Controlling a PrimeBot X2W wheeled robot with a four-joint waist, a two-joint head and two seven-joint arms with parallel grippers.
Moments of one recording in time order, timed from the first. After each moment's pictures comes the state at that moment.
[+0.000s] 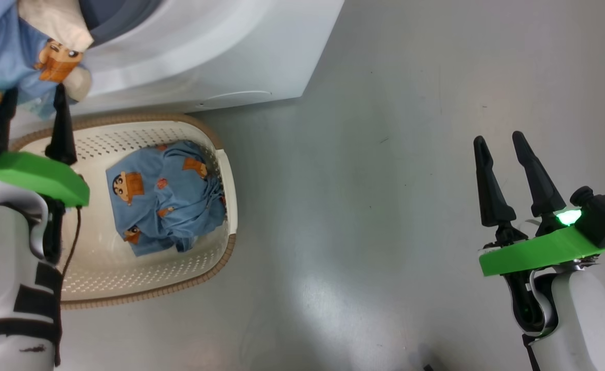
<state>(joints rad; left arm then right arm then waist) -0.77 0.18 0.04 0.72 -0.15 -0.12 -0.26 -0.34 -0.12 0.03 0.14 0.38 0.13 -0.25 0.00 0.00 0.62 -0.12</state>
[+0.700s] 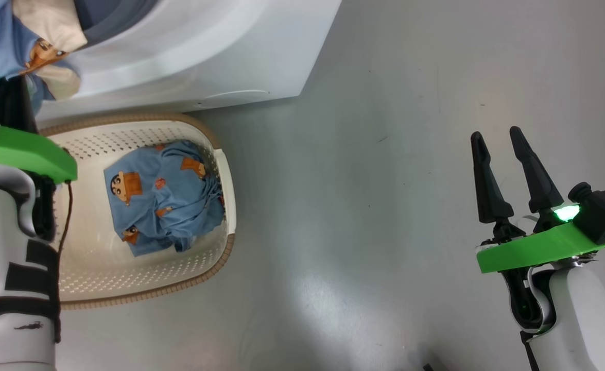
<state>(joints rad) -0.86 0.15 0.14 0.78 -0.15 -0.12 -0.26 -0.35 -0.12 0.03 0.14 0.38 0.13 -0.25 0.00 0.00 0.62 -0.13</state>
